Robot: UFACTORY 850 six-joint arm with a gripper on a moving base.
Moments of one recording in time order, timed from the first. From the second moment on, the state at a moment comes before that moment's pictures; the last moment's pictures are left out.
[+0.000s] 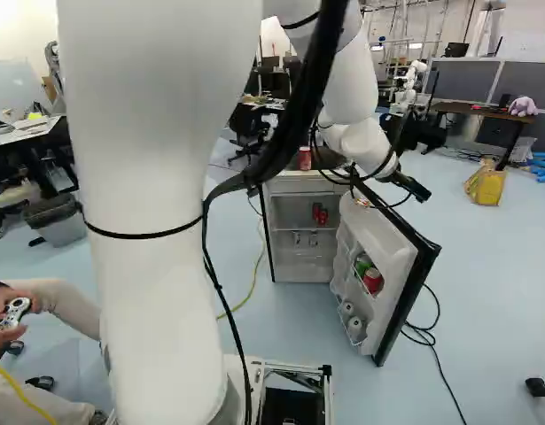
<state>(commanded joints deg) -42.7 -18.1 -58.9 9.4 9.7 0.0</state>
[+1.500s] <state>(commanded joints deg) -48.2 -35.8 -81.7 9.6 -6.5 0.0</state>
